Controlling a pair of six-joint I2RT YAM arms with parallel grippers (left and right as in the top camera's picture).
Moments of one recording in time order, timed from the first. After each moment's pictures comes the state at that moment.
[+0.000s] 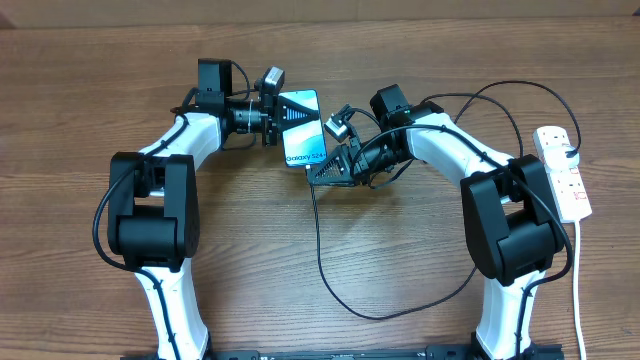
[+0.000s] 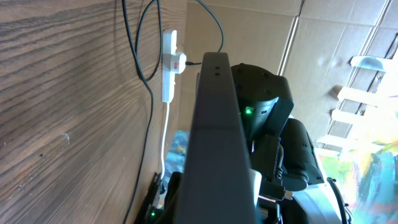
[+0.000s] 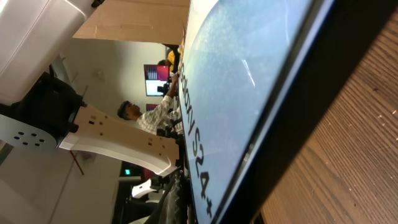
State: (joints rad) left arm -0.09 2.17 1.42 -0.12 1.45 -0.81; right arm 0.36 2.10 1.45 -0.83 -1.44 -0.03
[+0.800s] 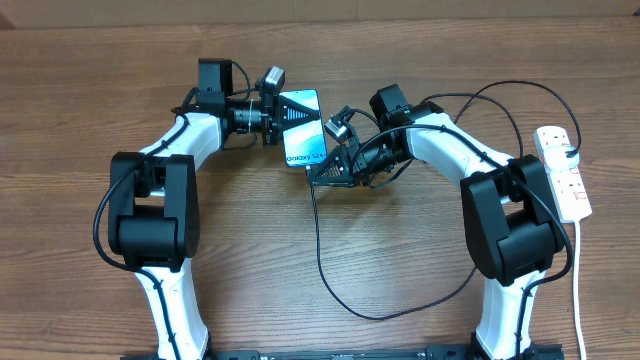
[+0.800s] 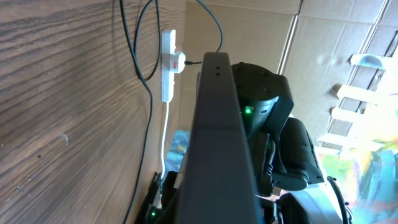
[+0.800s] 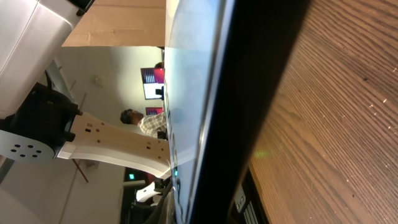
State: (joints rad) left arm -0.09 2.17 1.42 -0.11 1.45 -0.81; right arm 0.36 2.10 1.45 -0.82 -1.41 0.04
